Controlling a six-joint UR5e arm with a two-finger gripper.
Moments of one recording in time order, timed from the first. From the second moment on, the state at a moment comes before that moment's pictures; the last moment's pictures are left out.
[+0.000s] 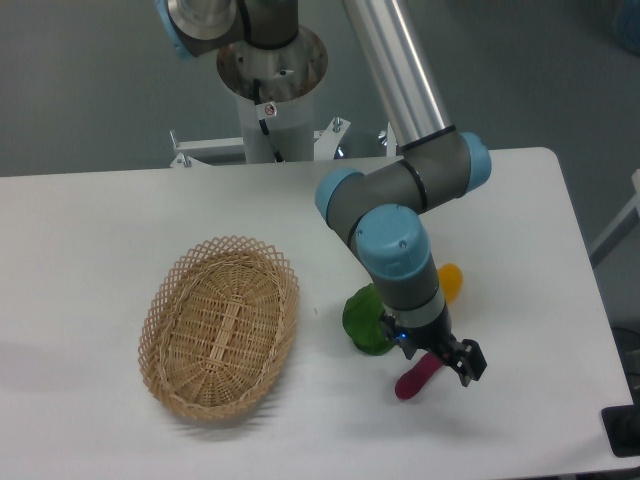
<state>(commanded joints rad) 2.46 -2.09 -1.50 -0.67 1.73 1.18</state>
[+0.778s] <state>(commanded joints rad) 2.69 -1.87 -1.40 -1.13 1.59 1.52</state>
